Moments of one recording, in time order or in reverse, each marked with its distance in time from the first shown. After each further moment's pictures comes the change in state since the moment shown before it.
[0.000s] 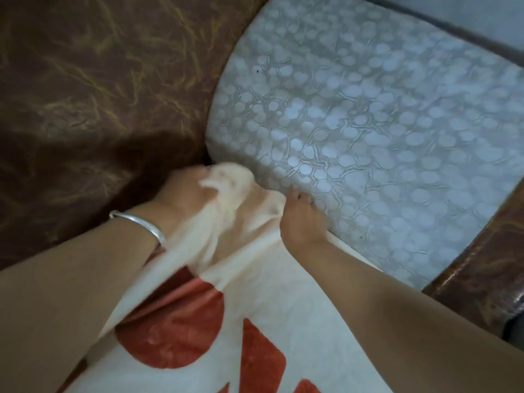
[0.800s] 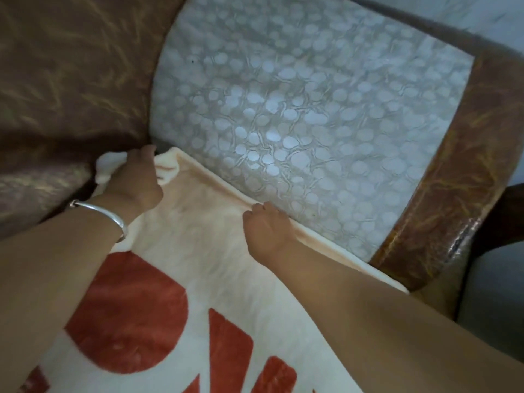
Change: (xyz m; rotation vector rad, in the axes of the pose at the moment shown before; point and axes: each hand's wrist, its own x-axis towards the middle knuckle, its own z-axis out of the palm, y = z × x) left_hand 0.030 -0.001 0.015 0.241 0.120 0.056; right_hand -0.031 0.030 0.013 -0.101 -0.096 -0.273
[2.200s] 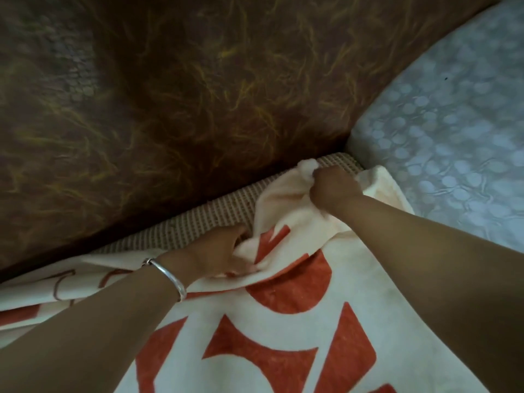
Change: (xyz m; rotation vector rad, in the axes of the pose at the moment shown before) left_hand -0.198 -0.146 0.015 -0.492 -0.434 -0.271; right_hand 0.080 -0.177 -0.044 0.027 -0.043 -0.109
